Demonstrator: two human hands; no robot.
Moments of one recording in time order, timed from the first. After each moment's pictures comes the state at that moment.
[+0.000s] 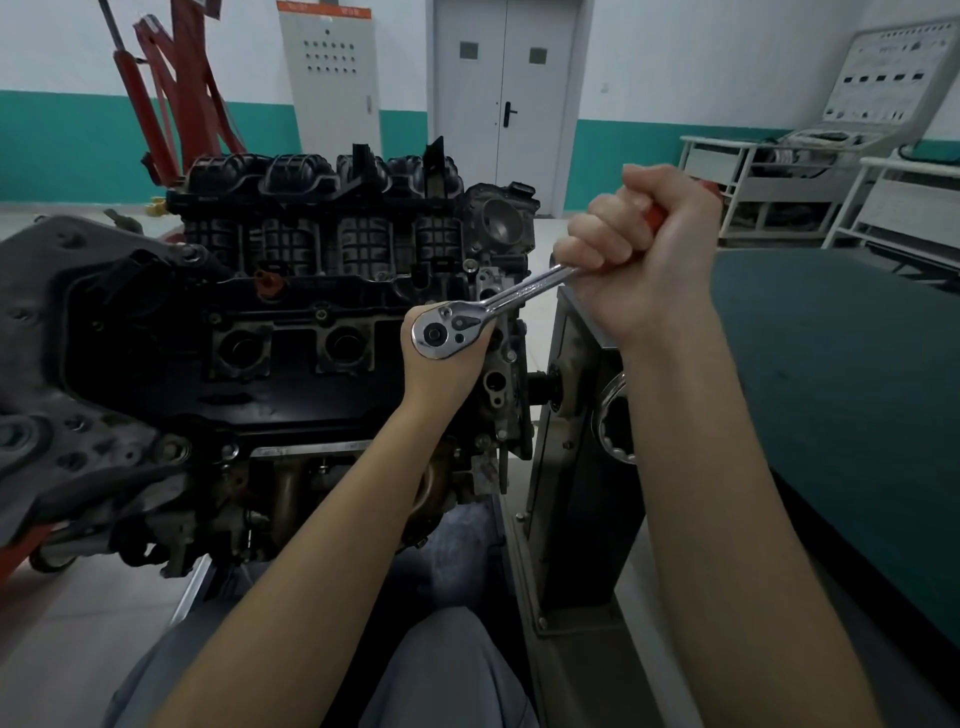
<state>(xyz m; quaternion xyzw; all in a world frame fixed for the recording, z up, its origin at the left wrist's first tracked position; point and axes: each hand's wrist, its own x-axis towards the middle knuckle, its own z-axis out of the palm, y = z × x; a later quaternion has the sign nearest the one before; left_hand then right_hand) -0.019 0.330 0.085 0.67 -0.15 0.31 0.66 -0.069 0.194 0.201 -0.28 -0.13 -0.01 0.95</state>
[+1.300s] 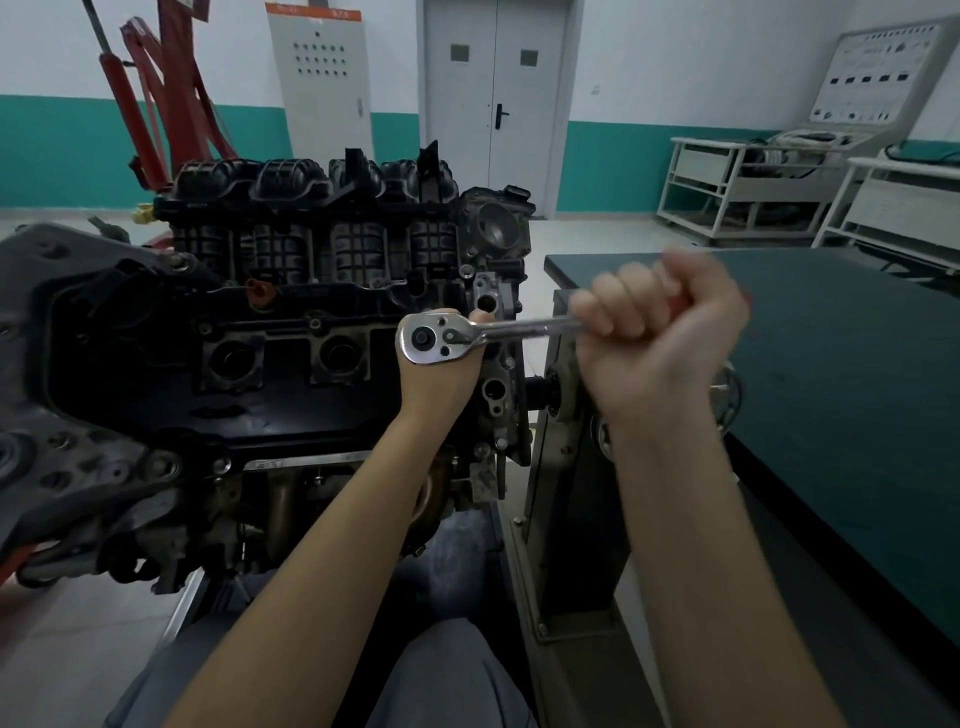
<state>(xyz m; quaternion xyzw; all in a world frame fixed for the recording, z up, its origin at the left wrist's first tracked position) -0.010 0.330 0.081 0.65 -0.14 0.34 0.66 -0.091 0.199 0.168 -0.19 -0.12 -0.10 0.97</state>
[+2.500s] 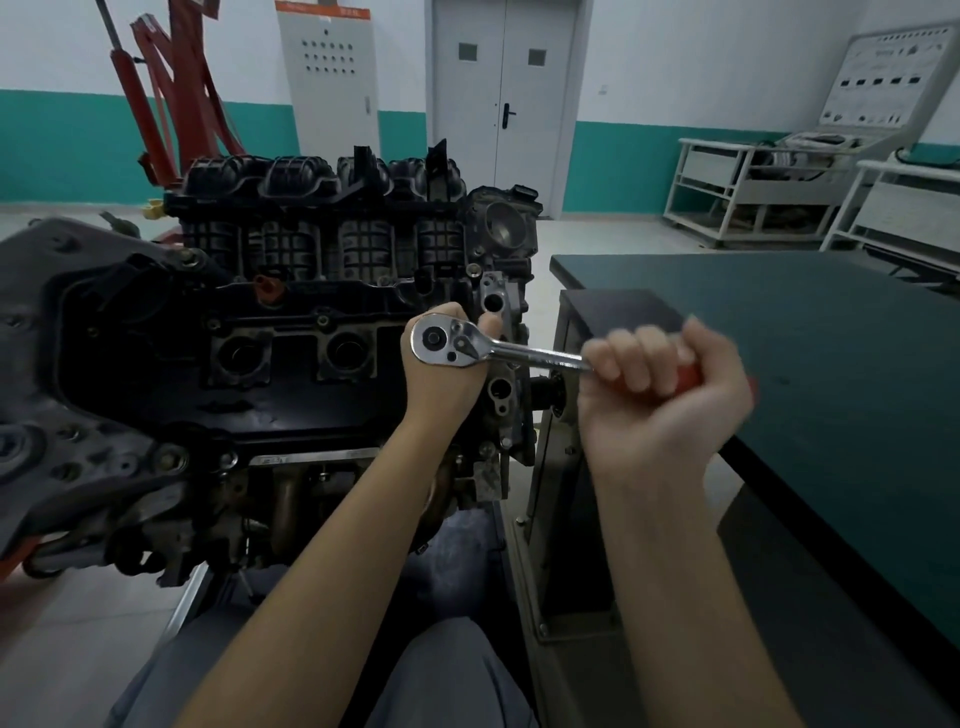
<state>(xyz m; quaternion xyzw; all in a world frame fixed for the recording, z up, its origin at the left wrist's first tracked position) -0.017 0.331 0.081 0.67 -0.13 0.34 0.65 -0.111 0.206 0.137 -0.13 -0.09 -0.13 0.98</state>
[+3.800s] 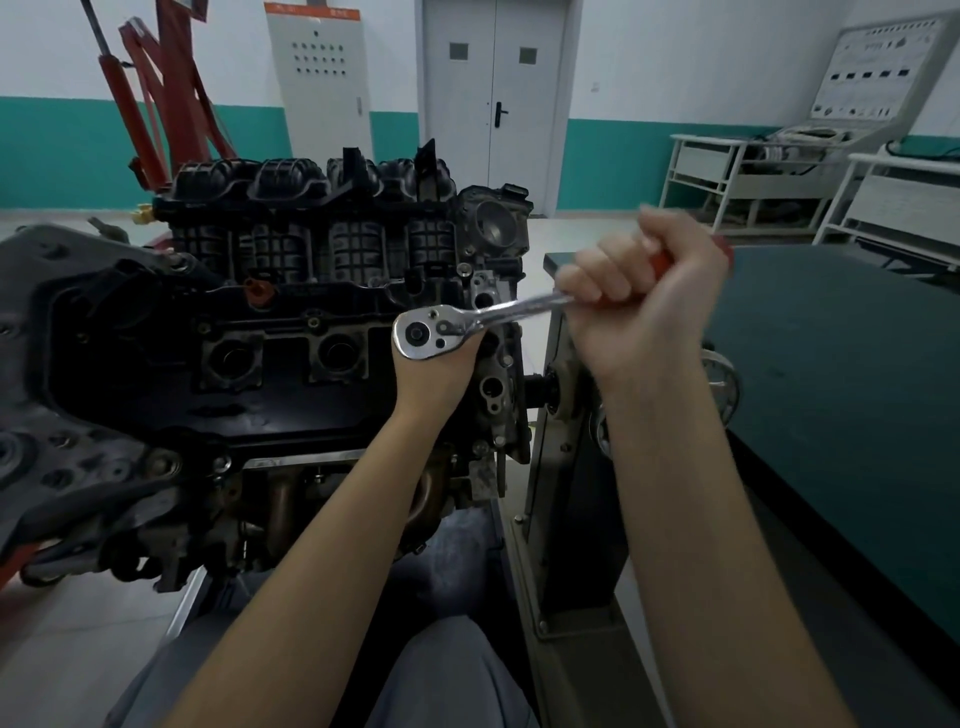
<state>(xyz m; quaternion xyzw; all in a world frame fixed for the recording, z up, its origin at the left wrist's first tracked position) -0.018 0.331 0.085 0.66 -0.12 0.32 0.67 -0.080 0.201 0.182 -0.22 -0.11 -0.06 0.97</state>
